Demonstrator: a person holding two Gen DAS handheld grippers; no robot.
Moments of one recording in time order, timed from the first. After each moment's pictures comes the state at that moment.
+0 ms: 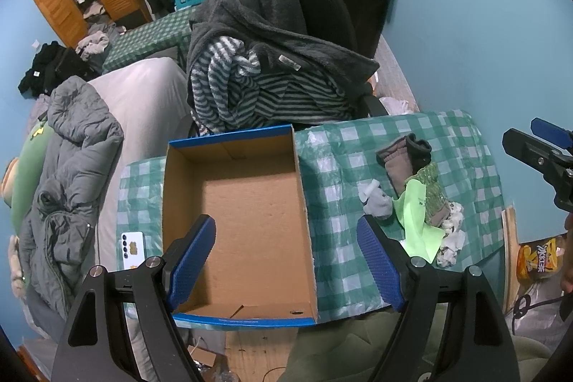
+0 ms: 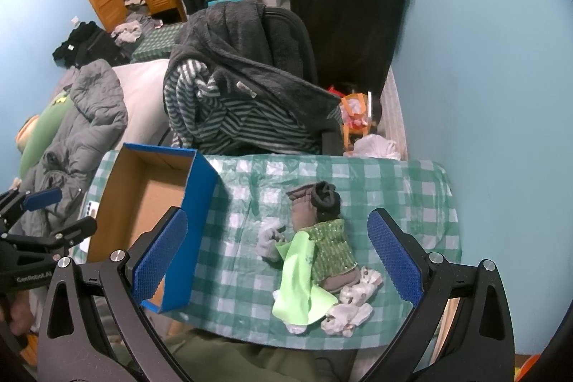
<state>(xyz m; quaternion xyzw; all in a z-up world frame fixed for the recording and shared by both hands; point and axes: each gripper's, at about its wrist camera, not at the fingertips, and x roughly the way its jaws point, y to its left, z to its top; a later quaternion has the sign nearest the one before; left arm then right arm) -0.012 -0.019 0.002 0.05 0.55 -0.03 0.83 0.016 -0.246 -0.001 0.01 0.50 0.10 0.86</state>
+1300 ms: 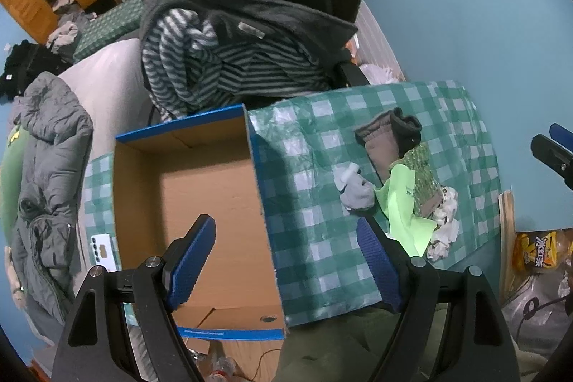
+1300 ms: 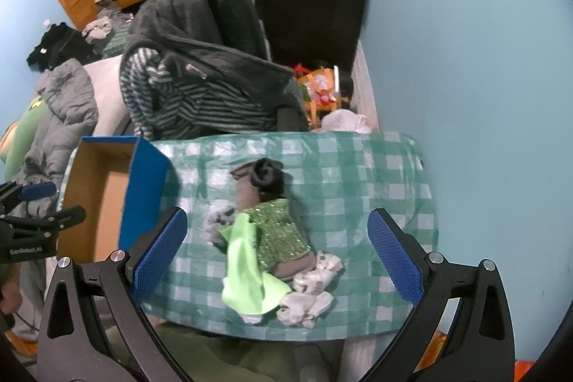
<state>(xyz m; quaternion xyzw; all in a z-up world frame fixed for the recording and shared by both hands) 0.041 -0.075 -0.053 0.06 0.62 -0.07 0.78 0.024 -0.320 -0.032 0.03 0.53 0.04 0.84</state>
